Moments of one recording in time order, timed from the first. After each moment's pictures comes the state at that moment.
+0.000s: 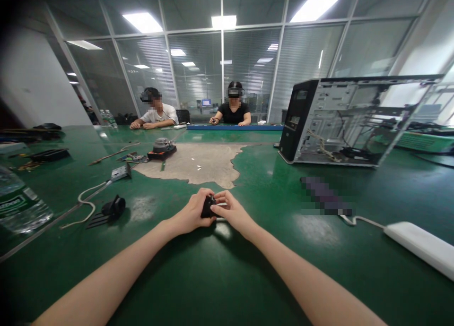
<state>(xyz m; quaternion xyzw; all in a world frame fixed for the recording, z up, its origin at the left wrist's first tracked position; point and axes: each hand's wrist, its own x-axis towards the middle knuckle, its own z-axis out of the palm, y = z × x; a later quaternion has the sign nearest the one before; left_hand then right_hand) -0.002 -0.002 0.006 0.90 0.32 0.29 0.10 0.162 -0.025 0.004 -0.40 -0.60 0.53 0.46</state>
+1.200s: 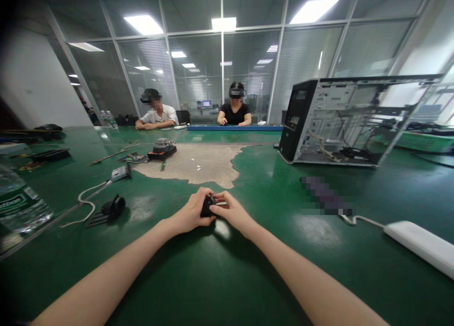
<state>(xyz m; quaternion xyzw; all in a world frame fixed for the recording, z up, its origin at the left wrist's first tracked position) -0.003 -0.004 0.006 0.90 0.32 0.29 0.09 0.161 -0.026 0.006 -0.40 -0.61 0.51 0.45</state>
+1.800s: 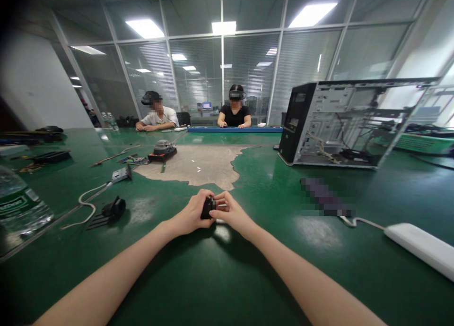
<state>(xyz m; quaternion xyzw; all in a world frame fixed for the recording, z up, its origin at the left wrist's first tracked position) -0.003 -0.006 0.009 0.90 0.32 0.29 0.11 0.162 -0.029 0.008 -0.37 -0.61 0.54 0.45</state>
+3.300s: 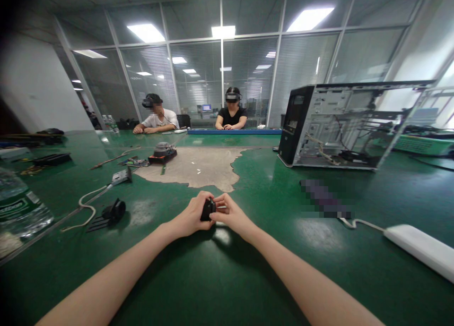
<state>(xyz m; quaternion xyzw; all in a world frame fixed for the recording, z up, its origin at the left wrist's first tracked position) -0.002 -0.005 0.007 0.89 0.32 0.30 0.12 0.162 -0.029 0.009 -0.37 -0.60 0.55 0.45</state>
